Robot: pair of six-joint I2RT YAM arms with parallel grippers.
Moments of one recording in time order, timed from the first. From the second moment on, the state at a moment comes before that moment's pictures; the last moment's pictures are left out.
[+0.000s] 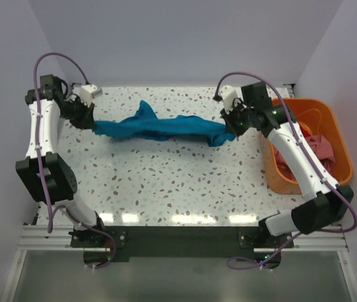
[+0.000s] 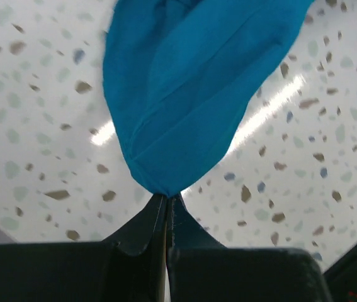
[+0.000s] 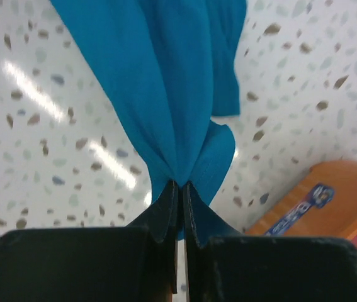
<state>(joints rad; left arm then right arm) 0.27 1.76 1.79 -1.18 0.61 0.79 0.35 1.48 1.59 -0.91 -0.18 -0.38</state>
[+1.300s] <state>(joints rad) 0.06 1.71 1.26 -0.94 0.56 0.85 0.35 1.68 1.17 -1.04 -0.13 -0.50</state>
